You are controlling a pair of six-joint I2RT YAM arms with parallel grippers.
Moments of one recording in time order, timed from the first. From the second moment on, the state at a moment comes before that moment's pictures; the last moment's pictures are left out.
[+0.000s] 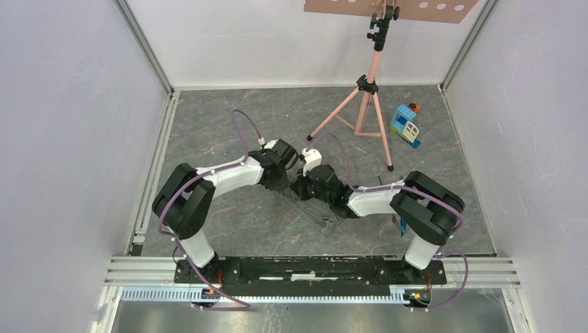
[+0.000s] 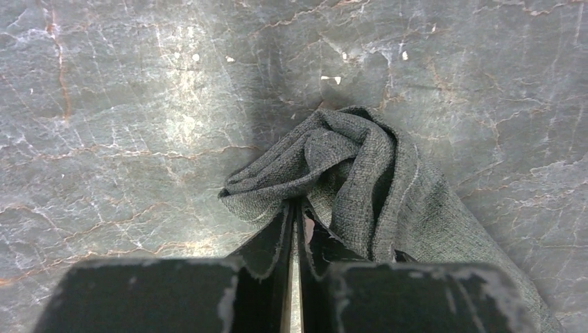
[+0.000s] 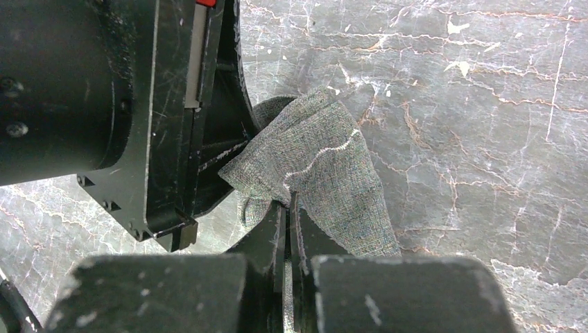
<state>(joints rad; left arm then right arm) -0.69 1.71 1.04 -0.50 -0.23 -0.78 0.91 1.72 0.72 0.54 0.10 0.44</state>
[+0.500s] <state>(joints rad) -0.65 1.47 0.75 -0.21 -0.19 -0.78 0.93 1.78 0.74 0.53 0.08 0.39</state>
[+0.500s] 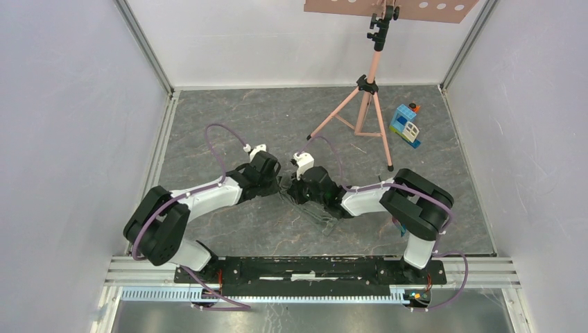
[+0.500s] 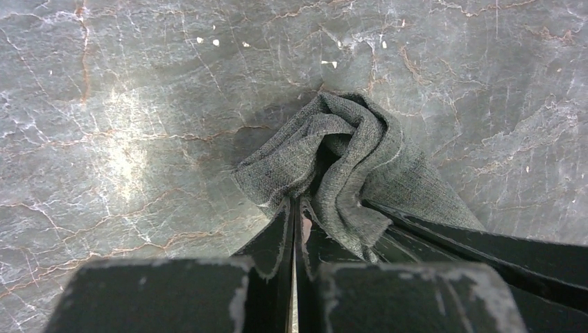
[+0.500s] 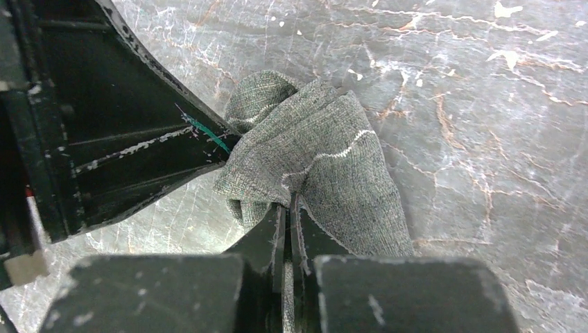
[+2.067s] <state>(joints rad) -0.63 1.37 0.67 -0.10 -0.13 -0.76 0.91 1.91 0.92 0.45 -0.01 0.35</state>
